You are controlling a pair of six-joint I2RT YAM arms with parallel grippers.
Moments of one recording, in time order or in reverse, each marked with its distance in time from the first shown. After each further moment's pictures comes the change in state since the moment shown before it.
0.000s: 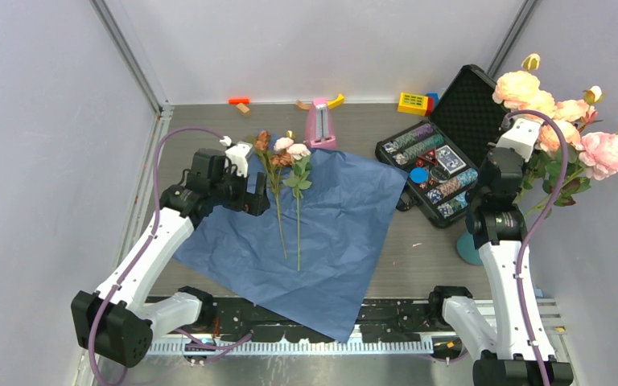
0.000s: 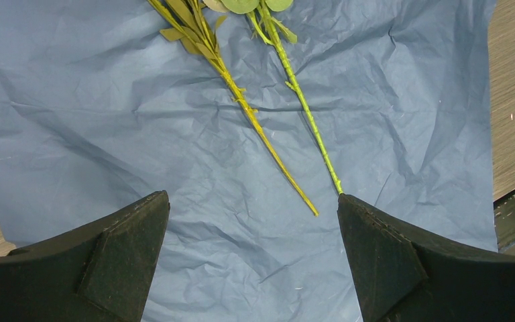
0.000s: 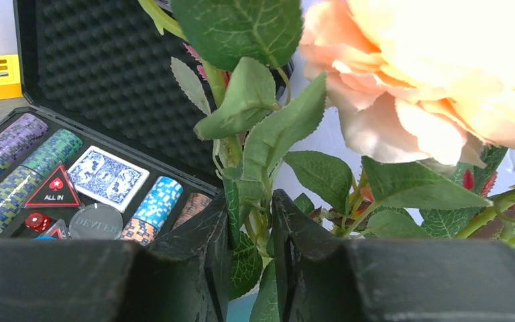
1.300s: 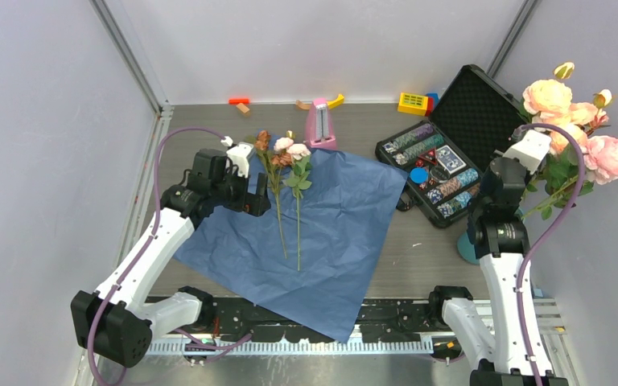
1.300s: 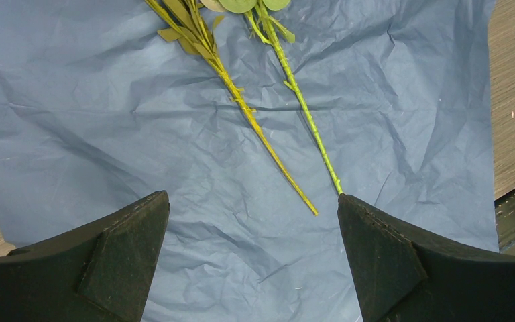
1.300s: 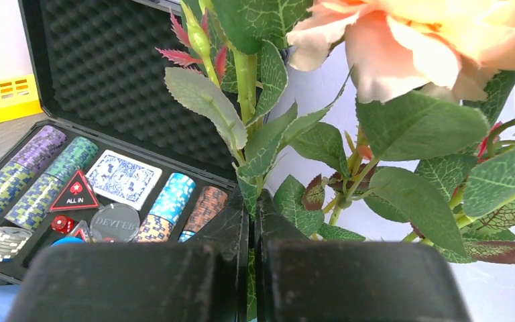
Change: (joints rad) left arm -0.012 -0.001 0.000 0.000 -0.008 0.000; right arm -0.005 -0.080 -0.031 -0.053 -0.006 0.127
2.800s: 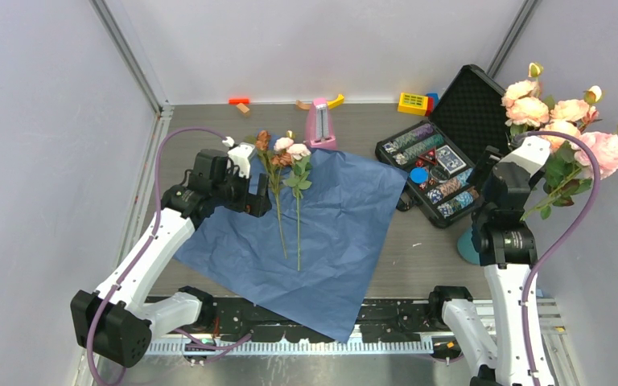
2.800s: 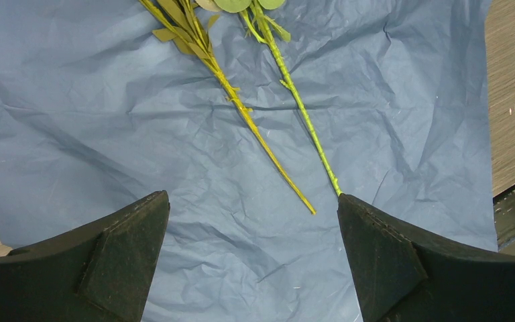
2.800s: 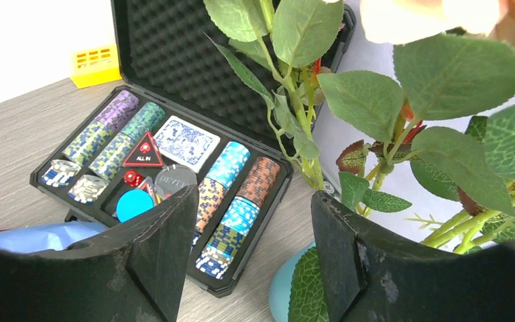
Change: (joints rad) left arm -0.010 0.000 0.000 0.000 0.001 0.000; right arm 0.005 -0.047 0.047 -0.172 -0.163 0.135
